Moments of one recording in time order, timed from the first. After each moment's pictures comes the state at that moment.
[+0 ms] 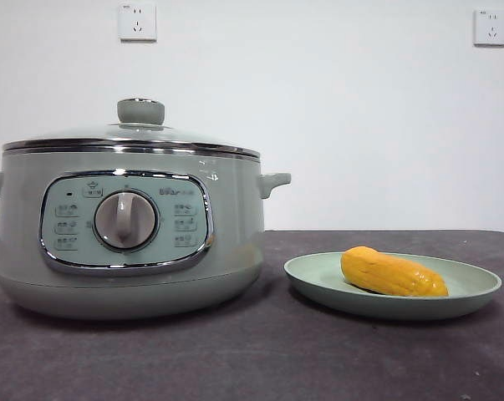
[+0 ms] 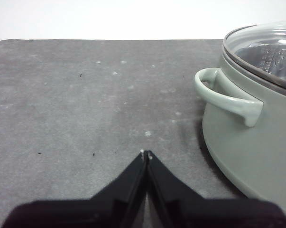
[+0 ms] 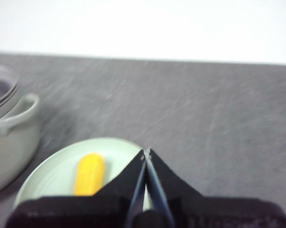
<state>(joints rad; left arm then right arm) 0.05 0.01 0.04 -0.23 0.00 -0.02 0.18 0.28 0.29 -0.16 -0.02 -0.02</state>
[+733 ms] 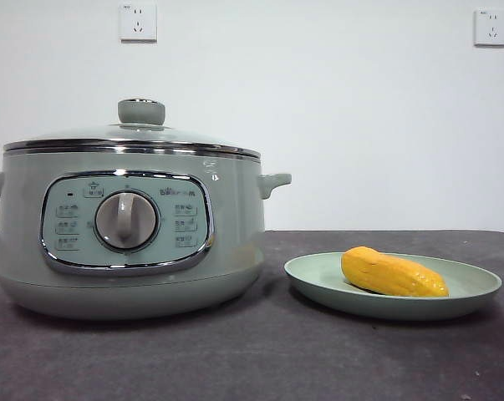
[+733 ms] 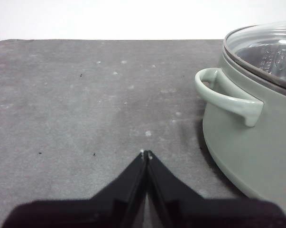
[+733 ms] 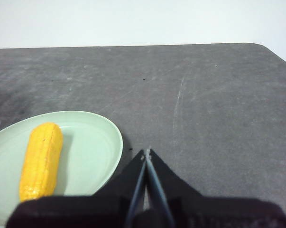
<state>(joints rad) 0.05 0.01 0.04 -0.23 0.00 -0.02 0.06 0.00 0.02 -0.17 -0.03 0.00</state>
